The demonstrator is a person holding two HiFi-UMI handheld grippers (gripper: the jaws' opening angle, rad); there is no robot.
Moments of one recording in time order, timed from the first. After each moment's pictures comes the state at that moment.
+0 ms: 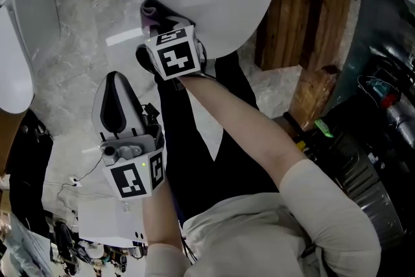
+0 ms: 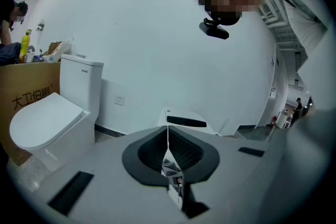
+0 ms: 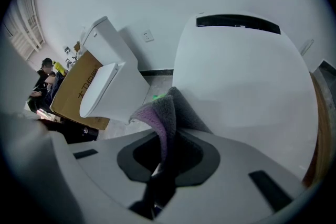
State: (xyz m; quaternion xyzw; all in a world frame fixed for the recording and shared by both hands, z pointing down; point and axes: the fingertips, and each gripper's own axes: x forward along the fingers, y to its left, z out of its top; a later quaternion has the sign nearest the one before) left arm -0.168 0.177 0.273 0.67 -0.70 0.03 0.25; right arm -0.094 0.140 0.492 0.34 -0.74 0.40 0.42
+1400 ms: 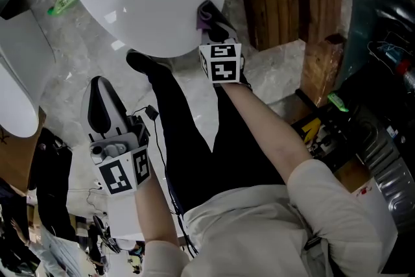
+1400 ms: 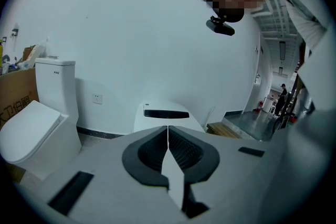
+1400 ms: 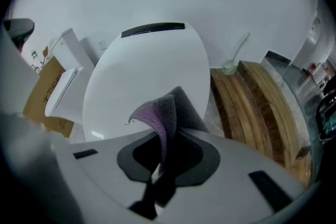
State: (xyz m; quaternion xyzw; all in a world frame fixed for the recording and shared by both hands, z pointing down) left arm -0.089 0.147 0.270 0.72 -0.64 0.09 0.24; right arm 0.173 0.156 0.501 0.51 -0.66 0.35 0.42
